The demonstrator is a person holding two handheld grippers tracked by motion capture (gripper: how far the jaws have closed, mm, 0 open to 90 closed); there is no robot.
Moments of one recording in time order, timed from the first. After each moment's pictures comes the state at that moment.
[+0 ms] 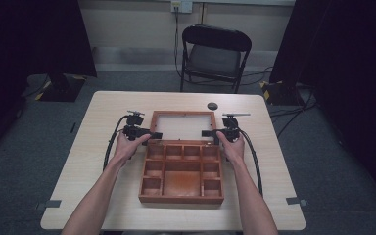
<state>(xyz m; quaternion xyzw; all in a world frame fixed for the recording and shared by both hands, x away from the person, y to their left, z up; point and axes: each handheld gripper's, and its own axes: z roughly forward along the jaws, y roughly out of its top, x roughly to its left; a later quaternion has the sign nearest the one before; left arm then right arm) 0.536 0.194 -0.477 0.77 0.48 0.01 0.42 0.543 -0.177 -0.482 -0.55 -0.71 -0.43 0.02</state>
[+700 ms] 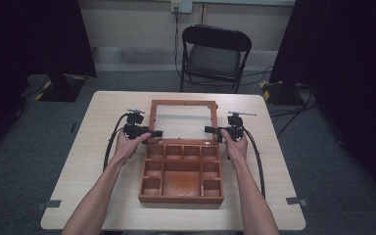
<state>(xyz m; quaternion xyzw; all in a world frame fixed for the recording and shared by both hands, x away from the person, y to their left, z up) 0.533 0.190 -0.463 0.78 0.46 0.03 0.43 0.537 -0.187 -0.468 -0.54 -0.69 -0.49 0.00</state>
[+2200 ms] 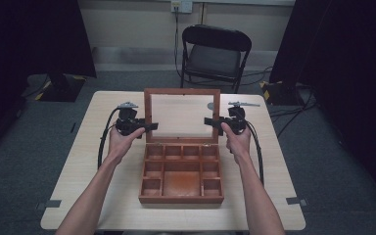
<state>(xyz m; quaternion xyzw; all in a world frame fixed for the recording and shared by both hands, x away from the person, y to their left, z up) 0.511 0.203 -0.417 0.76 0.42 0.09 0.48 0.521 -0.179 -0.412 -0.48 -0.71 -0.51 -0.06</state>
